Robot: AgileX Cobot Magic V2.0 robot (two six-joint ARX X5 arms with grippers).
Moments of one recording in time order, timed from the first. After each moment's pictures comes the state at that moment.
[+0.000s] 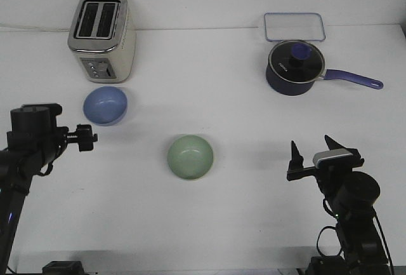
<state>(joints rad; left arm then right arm) -0.01 1.18 1.29 -0.79 -0.05 -0.02 0.01 0.58 0.51 -0.14 -0.16 -0.01</state>
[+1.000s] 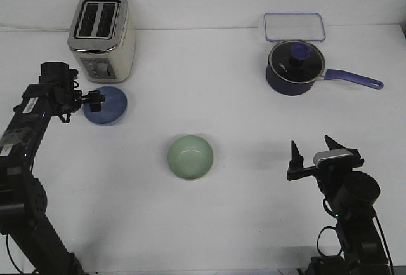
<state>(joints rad) 0.10 1.92 1.62 -0.62 0.03 0.01 0.01 0.58 0.51 -0.14 -0.16 0.00</state>
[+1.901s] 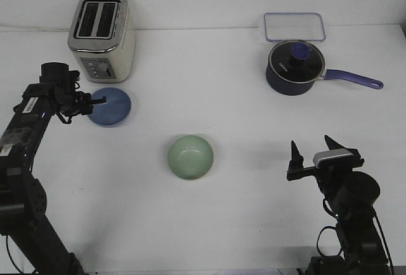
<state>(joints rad) 0.11 1.91 1.63 -0.66 0.10 0.01 0.01 0.58 0.51 -0.14 -0.16 0.00</state>
